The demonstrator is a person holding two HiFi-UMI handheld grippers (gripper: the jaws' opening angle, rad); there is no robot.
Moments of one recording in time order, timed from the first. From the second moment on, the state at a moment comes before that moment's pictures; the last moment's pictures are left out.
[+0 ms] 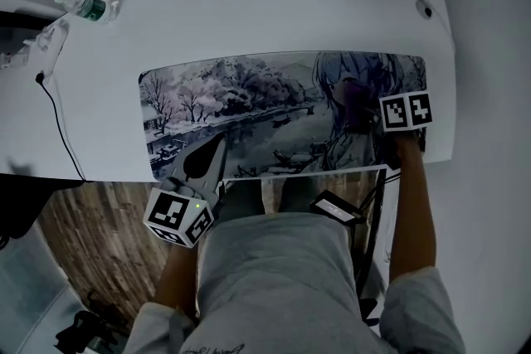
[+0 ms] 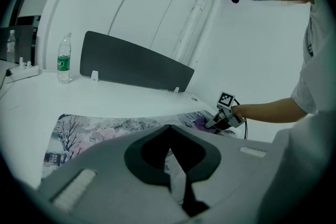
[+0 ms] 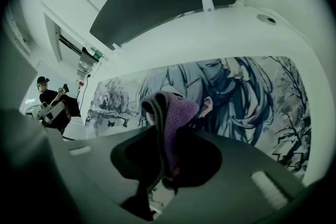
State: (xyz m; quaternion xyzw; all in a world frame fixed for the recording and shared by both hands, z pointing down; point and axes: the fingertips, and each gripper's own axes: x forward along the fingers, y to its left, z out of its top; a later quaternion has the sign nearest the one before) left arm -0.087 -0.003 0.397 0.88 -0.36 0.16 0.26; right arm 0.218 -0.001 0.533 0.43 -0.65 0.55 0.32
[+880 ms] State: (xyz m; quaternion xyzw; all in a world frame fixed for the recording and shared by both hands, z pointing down) left arm -0.184 -0.027 0.398 0.88 -0.36 0.16 0.26; right arm 0.087 -0.018 0.533 0.40 -0.66 0.55 0.31
